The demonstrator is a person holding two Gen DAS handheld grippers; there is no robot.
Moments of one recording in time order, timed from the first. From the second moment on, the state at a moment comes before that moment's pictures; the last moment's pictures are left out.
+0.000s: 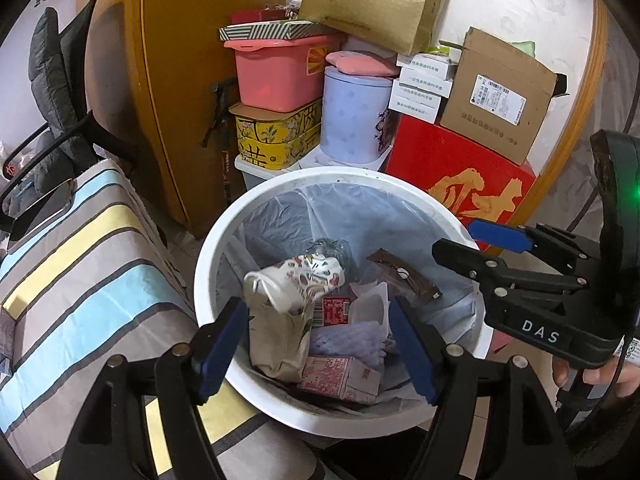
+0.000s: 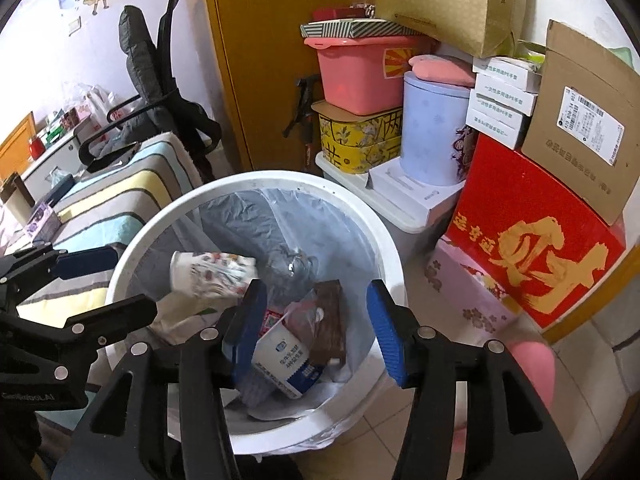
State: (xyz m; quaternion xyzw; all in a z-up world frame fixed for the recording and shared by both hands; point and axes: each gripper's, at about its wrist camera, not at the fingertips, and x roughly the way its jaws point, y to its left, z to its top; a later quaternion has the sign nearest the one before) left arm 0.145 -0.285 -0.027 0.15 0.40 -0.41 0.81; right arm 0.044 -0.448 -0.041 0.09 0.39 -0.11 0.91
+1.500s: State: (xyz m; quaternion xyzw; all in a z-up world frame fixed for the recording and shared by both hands) left arm 0.167 -0.089 0.017 0.06 0.34 -0.26 0.90; right arm 0.073 -0.329 -0.009 0.07 0.34 -0.02 0.94
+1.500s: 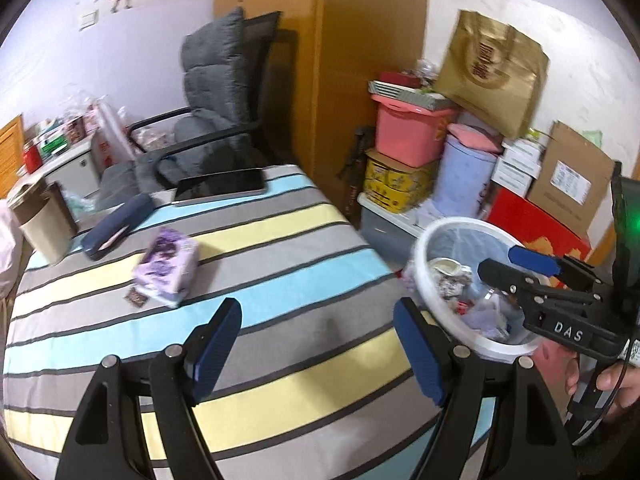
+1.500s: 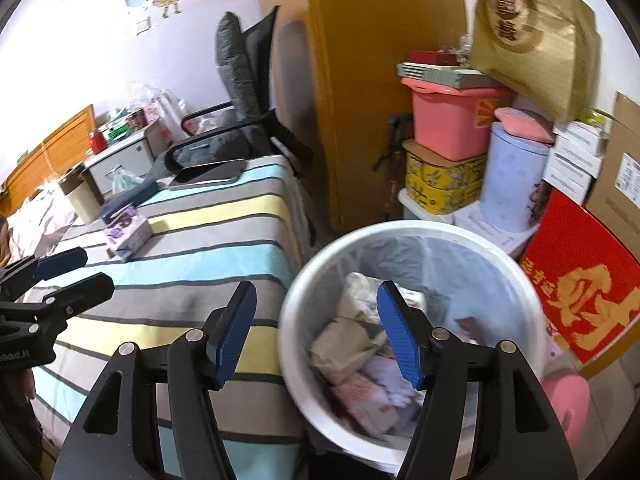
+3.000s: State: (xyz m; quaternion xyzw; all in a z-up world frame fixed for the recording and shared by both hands) left arm 0.276 0.103 -0.019 -0.02 0.37 -0.10 0.92; right arm 0.227 -0.152 -0.027 0.11 0.40 0.13 0.90
